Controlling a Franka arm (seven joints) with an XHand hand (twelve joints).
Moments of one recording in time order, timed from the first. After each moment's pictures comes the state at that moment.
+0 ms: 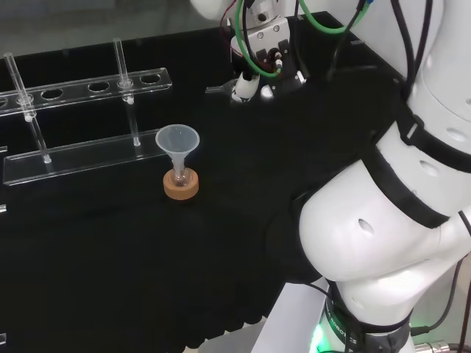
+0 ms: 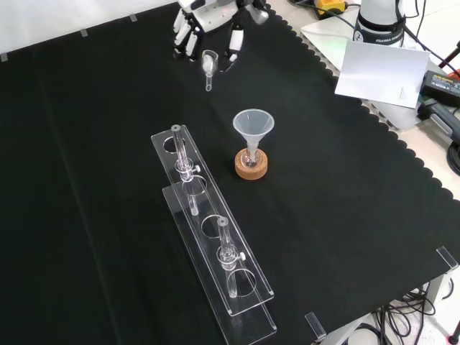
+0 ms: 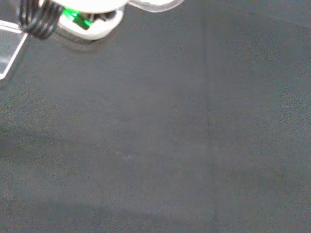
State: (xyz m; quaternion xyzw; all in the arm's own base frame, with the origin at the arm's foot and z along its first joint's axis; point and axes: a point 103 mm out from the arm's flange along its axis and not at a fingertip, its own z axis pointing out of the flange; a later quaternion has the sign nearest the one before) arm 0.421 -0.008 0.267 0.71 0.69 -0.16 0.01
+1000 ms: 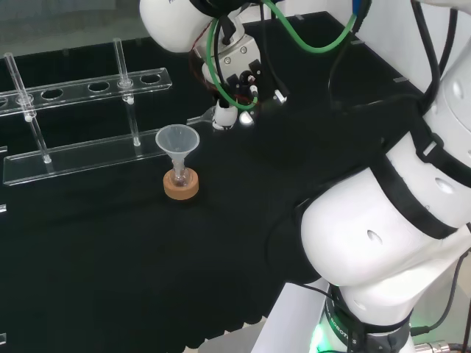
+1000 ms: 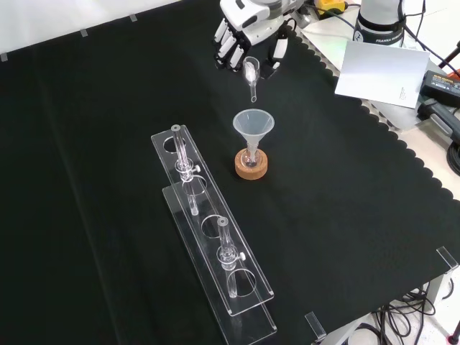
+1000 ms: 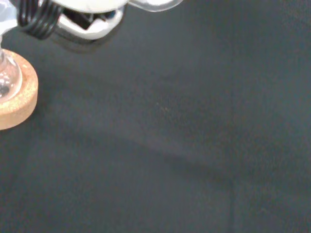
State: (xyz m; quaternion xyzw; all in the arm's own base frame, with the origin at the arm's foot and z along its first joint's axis) arm 0.362 0.056 0.269 0.67 0.70 -0.23 0.04
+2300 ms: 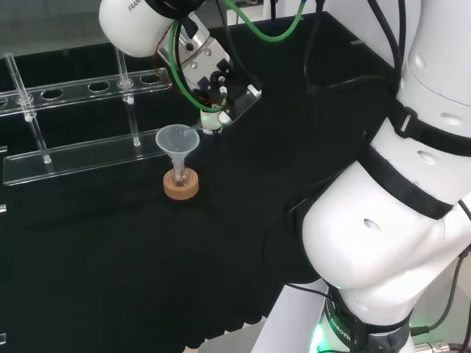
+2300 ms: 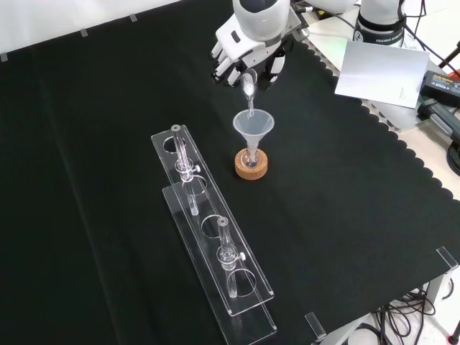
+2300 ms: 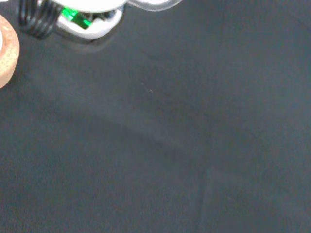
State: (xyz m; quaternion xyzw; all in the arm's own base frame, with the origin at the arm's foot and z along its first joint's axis) arm 0.383 0.082 0.263 0.66 0.67 -0.34 0.07
